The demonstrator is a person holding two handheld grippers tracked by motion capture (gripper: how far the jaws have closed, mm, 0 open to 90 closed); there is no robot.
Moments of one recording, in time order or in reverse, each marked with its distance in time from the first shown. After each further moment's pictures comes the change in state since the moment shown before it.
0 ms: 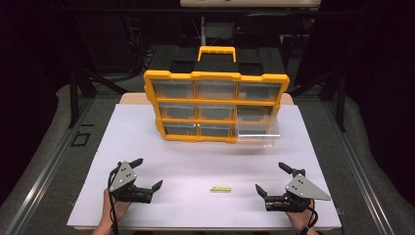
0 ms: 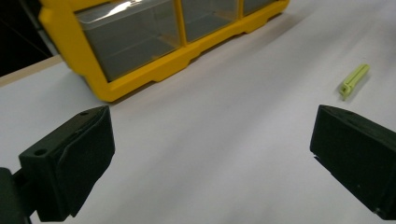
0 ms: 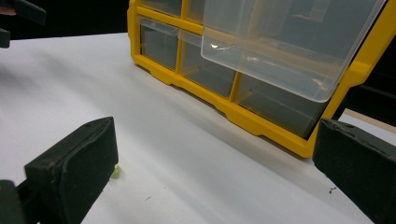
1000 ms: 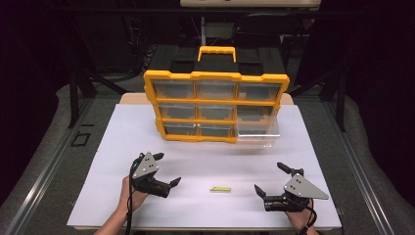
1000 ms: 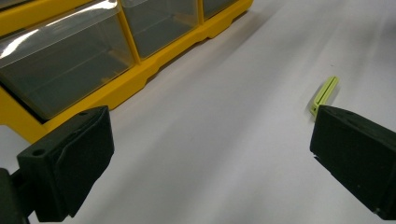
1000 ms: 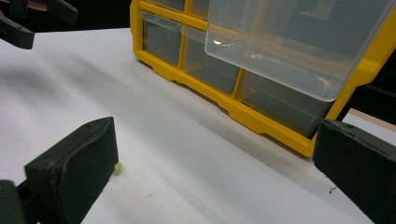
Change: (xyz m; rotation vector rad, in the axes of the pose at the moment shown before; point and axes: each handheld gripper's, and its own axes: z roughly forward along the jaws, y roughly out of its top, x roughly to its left) left arm -0.013 0.035 0.040 0.059 -0.118 0.050; right arm 0.001 0.000 0.003 0.015 0.011 -0.013
